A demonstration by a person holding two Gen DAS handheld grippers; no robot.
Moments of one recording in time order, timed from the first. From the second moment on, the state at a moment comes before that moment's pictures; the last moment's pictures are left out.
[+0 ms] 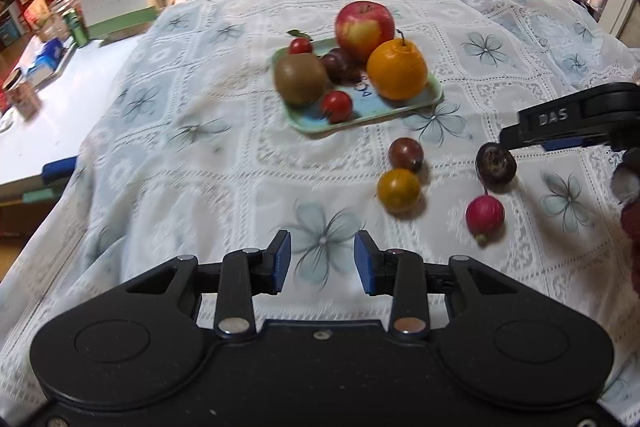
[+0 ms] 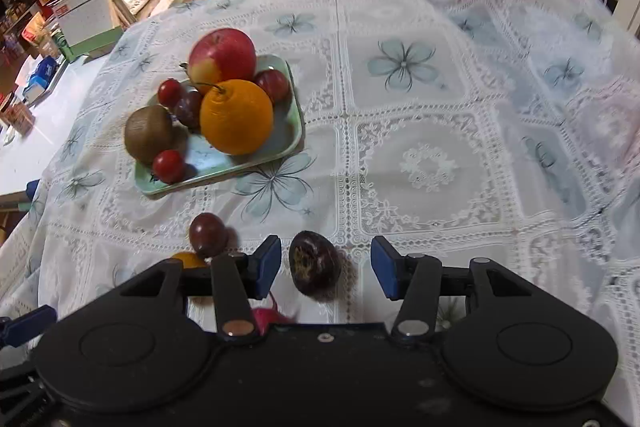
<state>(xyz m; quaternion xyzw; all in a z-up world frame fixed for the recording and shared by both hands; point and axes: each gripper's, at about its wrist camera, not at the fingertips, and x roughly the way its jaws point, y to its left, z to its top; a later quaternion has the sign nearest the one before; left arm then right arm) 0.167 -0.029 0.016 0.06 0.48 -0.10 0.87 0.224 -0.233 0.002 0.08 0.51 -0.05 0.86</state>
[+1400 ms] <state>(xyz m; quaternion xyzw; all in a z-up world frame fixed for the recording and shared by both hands) 0.229 -0.097 -0.045 0.08 0.51 -0.13 0.85 0.227 -0.254 -0.024 0.16 0.54 -0.04 0.83</state>
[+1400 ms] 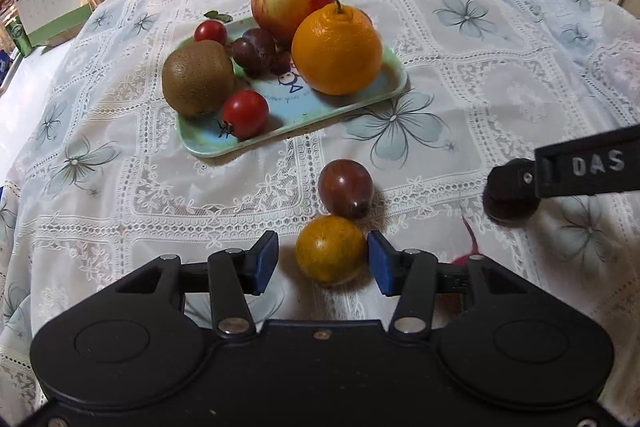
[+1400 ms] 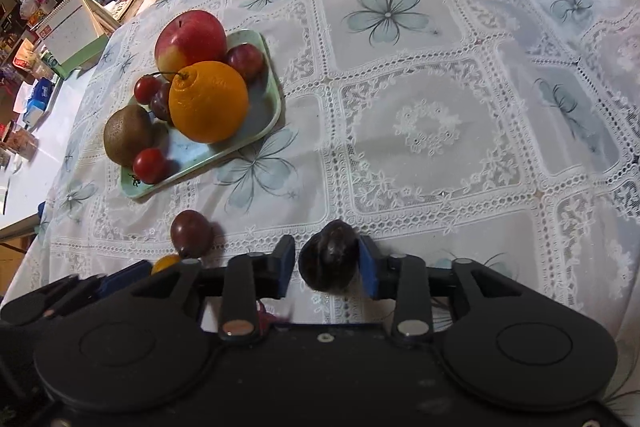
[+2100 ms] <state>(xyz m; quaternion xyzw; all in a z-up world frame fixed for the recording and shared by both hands) 0.175 -0.047 0.029 0.04 0.48 -0.13 0.87 0.220 -0.240 -0.021 0.09 0.52 -0.06 0.85</state>
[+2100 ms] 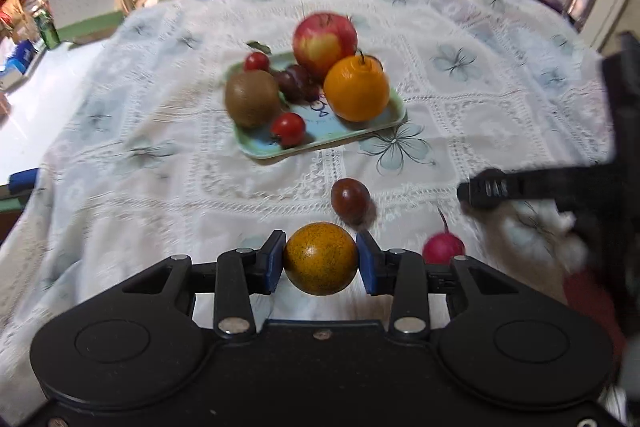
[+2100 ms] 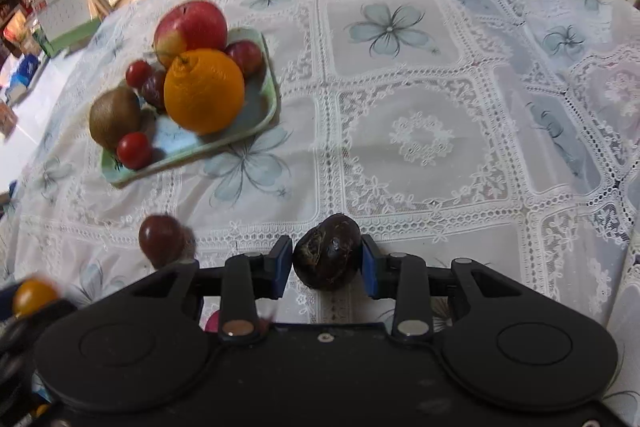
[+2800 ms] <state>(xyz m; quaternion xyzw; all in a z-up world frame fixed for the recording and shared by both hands) 0.016 0.051 0.020 -0.03 0.50 -0.11 0.86 0.118 -0.214 0.034 0.10 0.41 0.01 0.91</state>
